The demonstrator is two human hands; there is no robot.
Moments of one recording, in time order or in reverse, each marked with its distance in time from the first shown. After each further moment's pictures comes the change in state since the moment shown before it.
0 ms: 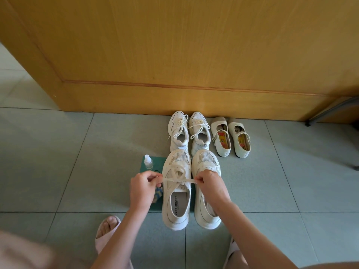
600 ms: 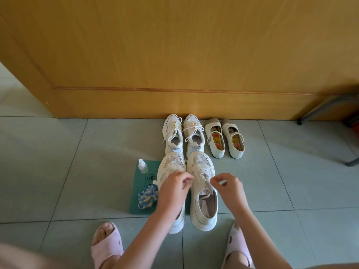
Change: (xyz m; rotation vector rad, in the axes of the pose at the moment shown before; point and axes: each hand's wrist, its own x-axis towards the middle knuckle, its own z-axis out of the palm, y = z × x) left_hand -0.023 0.060 0.048 0.154 -0.264 0.319; right_hand -0.019 0.045 -0.032 0.332 0.156 0.274
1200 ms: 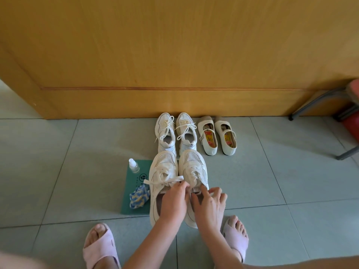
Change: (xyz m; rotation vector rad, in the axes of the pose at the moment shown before) left_hand -0.009 -0.006 0.053 0.206 -0.091 -0.085; right_hand -0.042 0.021 0.066 -0.345 0.314 0.012
